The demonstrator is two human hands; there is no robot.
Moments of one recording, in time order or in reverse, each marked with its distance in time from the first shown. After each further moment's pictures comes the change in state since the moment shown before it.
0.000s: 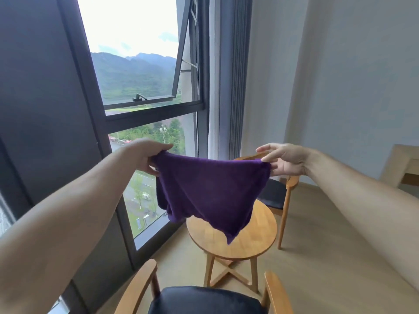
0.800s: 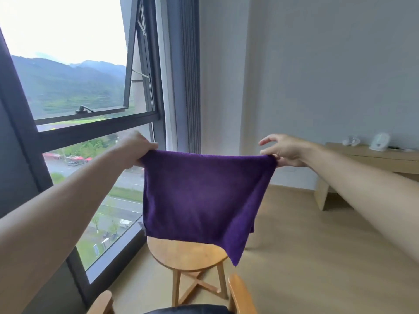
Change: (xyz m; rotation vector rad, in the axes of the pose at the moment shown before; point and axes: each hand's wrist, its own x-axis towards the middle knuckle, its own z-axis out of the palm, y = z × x) left_hand 0.003 0.062 0.080 0.238 0.165 0.467; right_hand -0.104 -0.029 -0.067 -0.406 0.446 -0.084
